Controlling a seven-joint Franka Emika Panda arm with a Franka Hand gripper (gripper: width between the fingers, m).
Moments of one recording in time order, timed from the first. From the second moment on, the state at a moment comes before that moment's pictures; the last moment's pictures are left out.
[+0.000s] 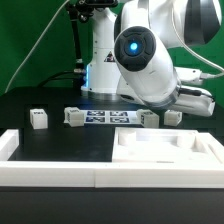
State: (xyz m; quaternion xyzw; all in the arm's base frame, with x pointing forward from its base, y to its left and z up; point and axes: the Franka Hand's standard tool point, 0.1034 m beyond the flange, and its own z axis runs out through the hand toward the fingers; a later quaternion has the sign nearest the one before) arm 0.357 0.129 0.024 -0.85 0.24 0.46 0.11
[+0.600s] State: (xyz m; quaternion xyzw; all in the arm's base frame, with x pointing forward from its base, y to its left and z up) arm 0.332 0.134 0.006 -0.85 0.24 0.45 0.10
